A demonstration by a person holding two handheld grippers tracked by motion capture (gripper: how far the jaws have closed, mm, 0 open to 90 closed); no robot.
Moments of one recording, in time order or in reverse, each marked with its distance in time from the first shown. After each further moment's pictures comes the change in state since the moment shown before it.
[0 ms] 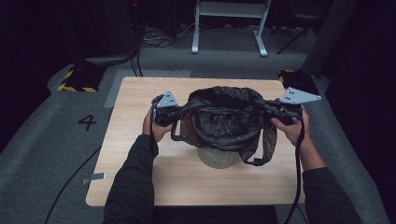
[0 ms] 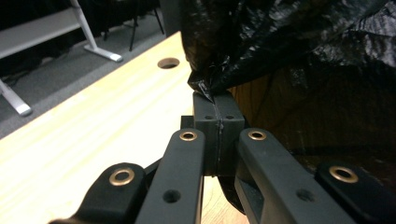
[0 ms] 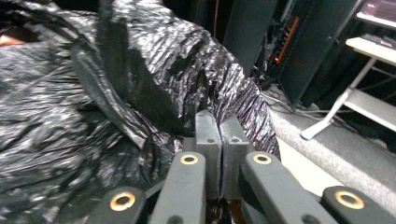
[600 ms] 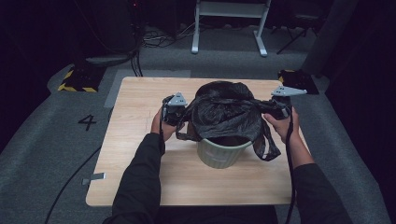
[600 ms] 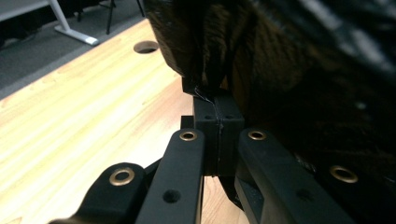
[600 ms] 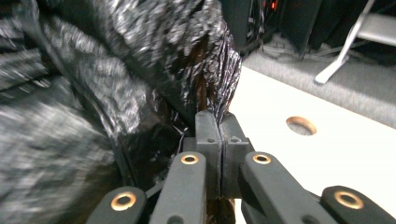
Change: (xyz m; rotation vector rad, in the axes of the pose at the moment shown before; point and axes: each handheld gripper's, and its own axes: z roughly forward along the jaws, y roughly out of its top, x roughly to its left) left arm 0.001 -0.003 0.034 0.058 -0.070 -0.030; right arm -0.027 -0.036 0.044 0.131 -0.013 0.240
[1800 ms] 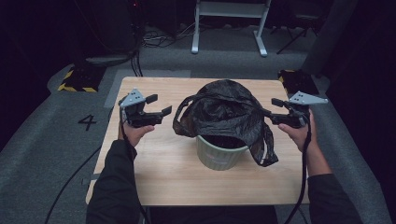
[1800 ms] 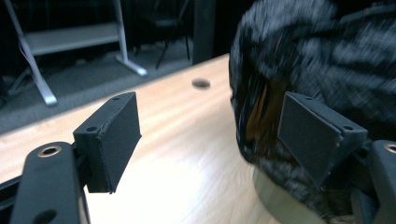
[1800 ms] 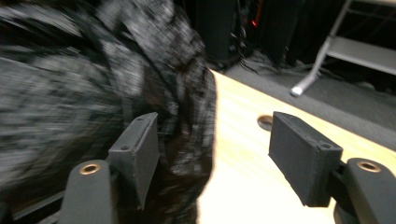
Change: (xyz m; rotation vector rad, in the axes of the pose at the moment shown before) left arm 0.009 -0.016 -0.123 -0.278 0.159 -0.152; right arm 0.004 -0.010 -0.059 -0.072 -0.061 -0.050
